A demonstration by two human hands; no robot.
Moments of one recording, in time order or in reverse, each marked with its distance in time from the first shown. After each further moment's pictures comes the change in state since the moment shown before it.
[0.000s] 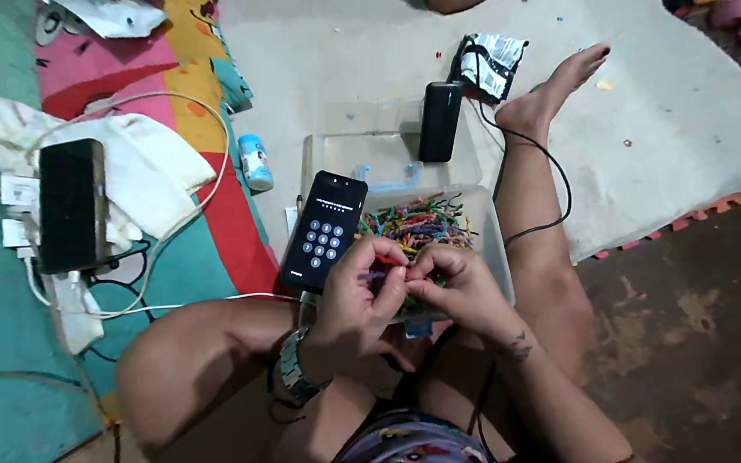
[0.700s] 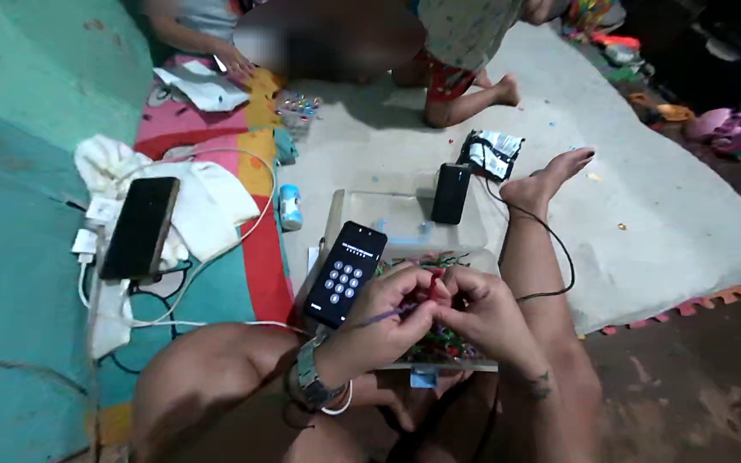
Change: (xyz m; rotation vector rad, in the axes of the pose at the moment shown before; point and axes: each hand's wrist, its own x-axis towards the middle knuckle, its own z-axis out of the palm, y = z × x) left_hand 0.030 0.013 -0.007 -0.005 -0.158 0.095; right_hand 0.031 -0.027 -0.017 -0.169 0.031 -0.145
